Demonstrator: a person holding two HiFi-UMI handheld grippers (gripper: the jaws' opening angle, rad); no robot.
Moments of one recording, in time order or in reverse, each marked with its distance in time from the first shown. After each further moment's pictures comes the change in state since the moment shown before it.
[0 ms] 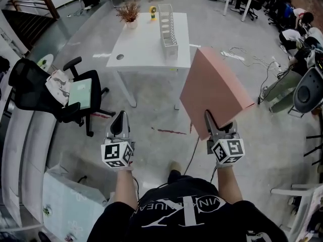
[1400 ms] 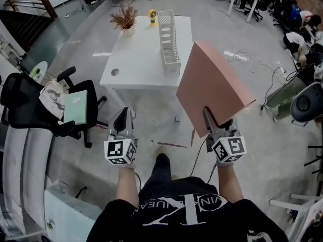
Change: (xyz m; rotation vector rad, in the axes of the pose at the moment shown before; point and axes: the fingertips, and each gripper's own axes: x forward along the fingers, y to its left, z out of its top) left arm 0.202 0.025 -0.010 0.010 0.003 -0.018; right arm 0.190 -0.062 0.001 0.019 -0.011 0.055
